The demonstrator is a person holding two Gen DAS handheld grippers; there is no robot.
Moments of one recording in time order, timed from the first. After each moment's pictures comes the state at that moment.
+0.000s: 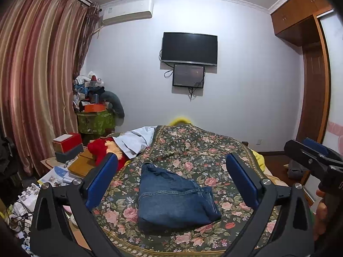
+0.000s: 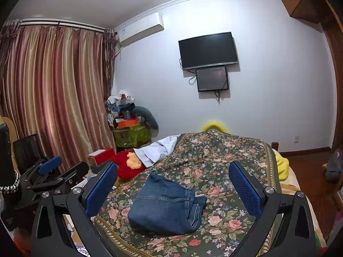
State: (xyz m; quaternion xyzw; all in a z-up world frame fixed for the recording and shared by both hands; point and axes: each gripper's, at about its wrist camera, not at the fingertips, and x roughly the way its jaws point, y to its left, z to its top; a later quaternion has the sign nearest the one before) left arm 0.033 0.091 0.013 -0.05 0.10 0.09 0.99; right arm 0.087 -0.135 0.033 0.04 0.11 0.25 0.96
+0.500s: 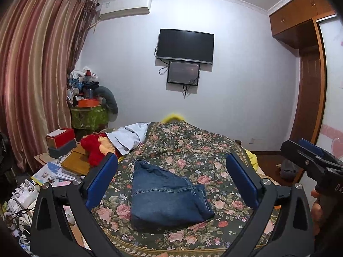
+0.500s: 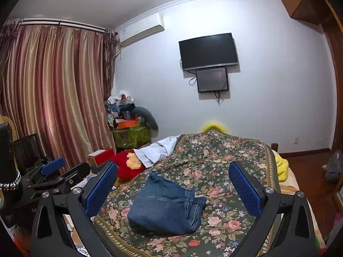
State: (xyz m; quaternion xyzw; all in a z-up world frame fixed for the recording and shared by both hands) left arm 0.030 0.101 0.013 -0.06 0.11 0.06 0.99; right arm 0.087 -0.136 0.033 0.04 0.10 0.25 0.96
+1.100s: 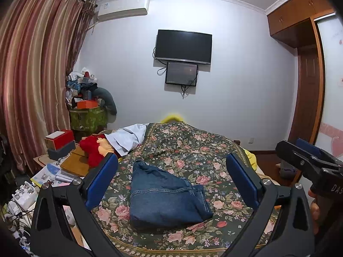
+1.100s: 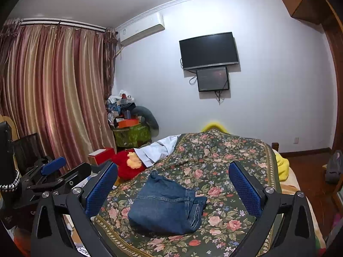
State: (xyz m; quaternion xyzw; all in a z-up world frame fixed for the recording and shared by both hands) left arm 0.031 0.097 0.016 -0.06 0.10 0.06 0.99; right arm 0.087 -0.140 0.036 0.04 0.11 0.26 0.96
